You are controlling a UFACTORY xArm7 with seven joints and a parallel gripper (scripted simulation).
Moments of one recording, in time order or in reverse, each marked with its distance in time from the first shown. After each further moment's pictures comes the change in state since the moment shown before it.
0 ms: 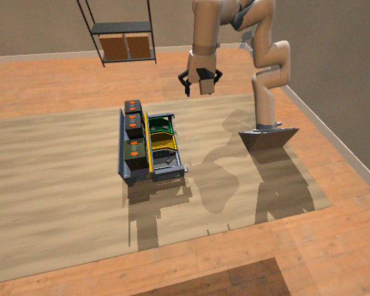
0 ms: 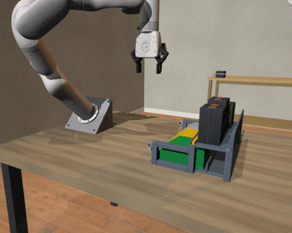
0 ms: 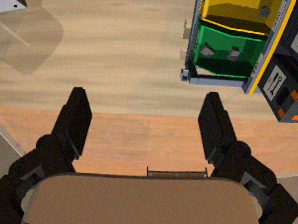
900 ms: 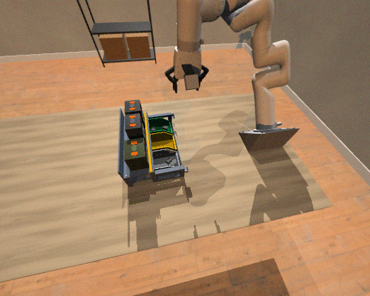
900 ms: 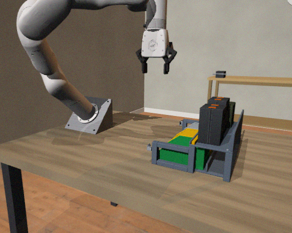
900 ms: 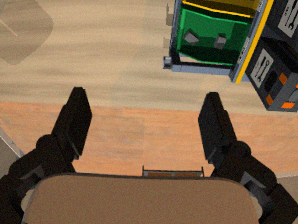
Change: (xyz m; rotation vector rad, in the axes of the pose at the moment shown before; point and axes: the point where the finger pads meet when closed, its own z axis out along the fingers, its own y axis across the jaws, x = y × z) arm -0.031 0.045 -0.002 -0.001 -0.001 -0.009
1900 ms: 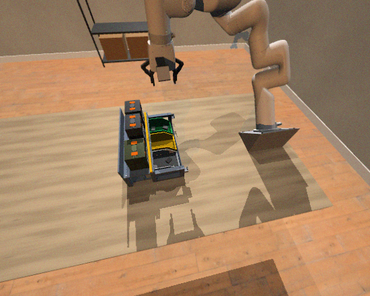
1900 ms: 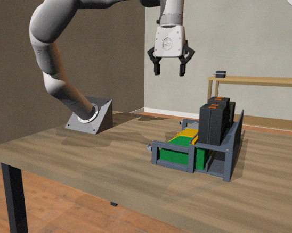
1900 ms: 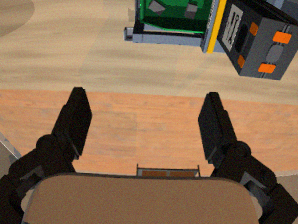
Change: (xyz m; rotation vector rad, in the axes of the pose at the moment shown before) arm -0.067 0.085 0.001 0.000 0.000 0.000
